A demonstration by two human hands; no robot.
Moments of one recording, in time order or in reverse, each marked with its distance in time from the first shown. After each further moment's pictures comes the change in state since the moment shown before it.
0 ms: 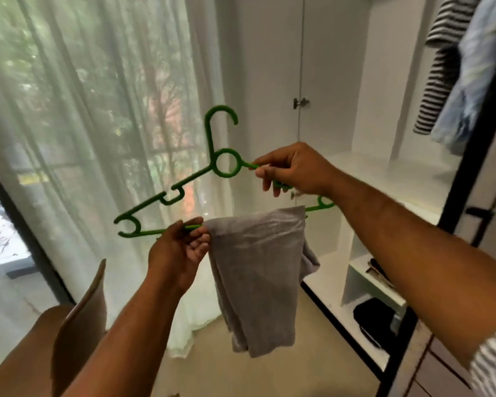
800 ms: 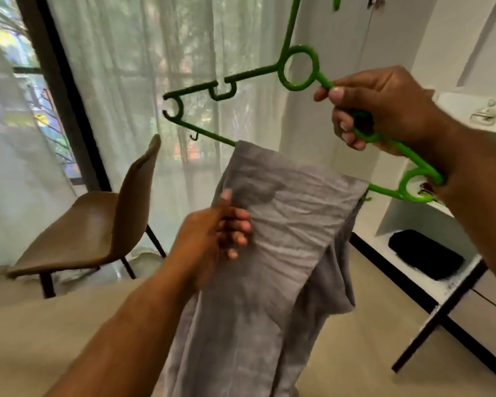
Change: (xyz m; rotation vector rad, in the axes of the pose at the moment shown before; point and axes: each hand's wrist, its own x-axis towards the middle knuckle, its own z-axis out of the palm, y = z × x) left_hand -0.139 -0.077 -0.455 0.535 -0.095 -0.094; right_hand -0.177 -0.014 0.403 0.299 0.037 -0.026
